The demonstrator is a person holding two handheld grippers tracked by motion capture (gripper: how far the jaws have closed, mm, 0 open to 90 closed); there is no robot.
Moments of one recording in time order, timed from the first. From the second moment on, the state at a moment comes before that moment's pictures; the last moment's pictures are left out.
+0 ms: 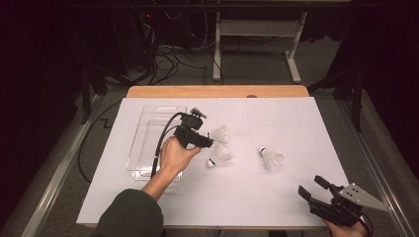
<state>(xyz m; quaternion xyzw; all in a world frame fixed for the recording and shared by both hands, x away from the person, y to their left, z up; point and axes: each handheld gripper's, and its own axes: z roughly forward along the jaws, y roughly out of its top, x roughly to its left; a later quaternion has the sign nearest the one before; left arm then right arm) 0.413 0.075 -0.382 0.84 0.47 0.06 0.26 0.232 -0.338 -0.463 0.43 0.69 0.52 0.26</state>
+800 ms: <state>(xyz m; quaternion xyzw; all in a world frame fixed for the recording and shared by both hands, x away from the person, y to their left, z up) 0.395 0.078 -0.392 0.85 0.45 0.04 0.28 0.232 -0.338 -0.463 0.44 0.69 0.52 0.26</state>
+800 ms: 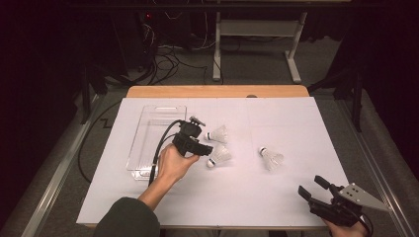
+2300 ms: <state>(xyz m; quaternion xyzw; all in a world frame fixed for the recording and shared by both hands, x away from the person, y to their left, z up) 0.348 0.094 -0.401 0.85 0.43 0.03 0.31 0.234 -0.338 -0.466 0.44 0.70 0.50 0.25</state>
